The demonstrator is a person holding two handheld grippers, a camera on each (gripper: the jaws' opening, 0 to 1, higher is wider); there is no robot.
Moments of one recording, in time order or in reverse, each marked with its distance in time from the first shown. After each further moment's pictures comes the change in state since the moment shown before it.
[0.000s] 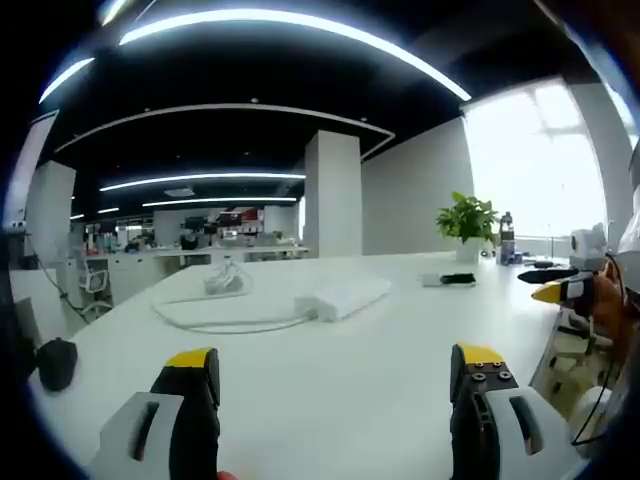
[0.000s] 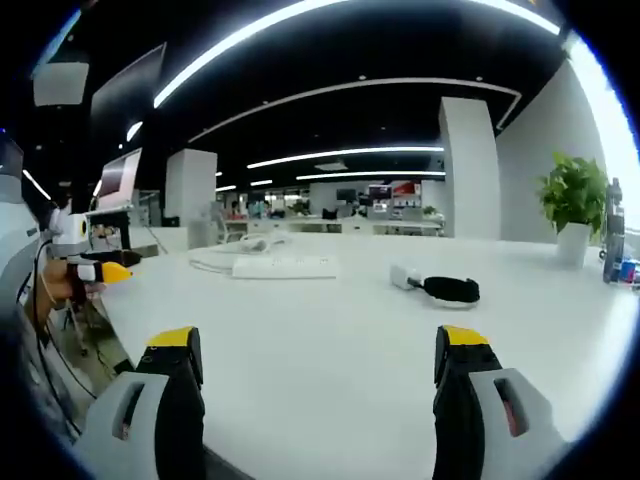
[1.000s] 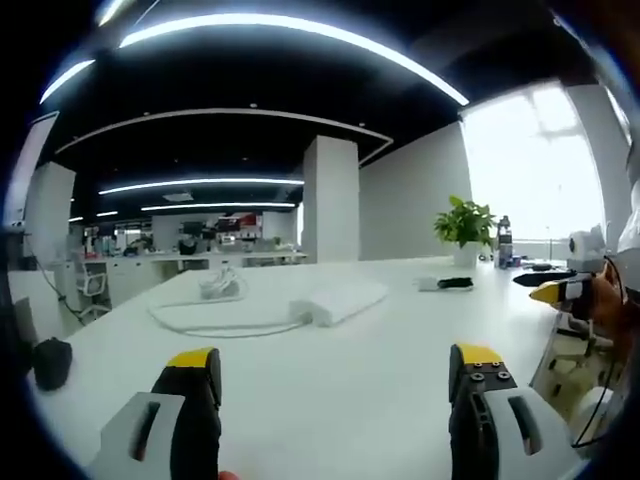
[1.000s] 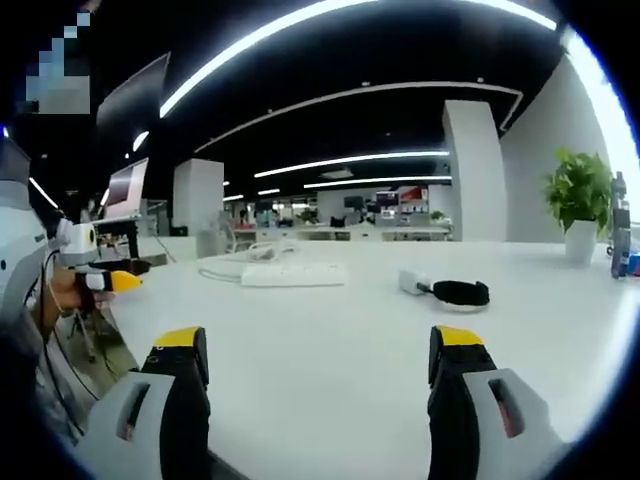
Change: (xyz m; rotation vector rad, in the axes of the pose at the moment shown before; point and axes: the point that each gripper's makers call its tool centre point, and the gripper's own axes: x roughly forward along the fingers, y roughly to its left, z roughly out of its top) left arm 0.006 -0.008 -0.001 0.006 -0.024 -0.018; right arm 0.004 0.006 0.003 0.027 -0.042 0.050
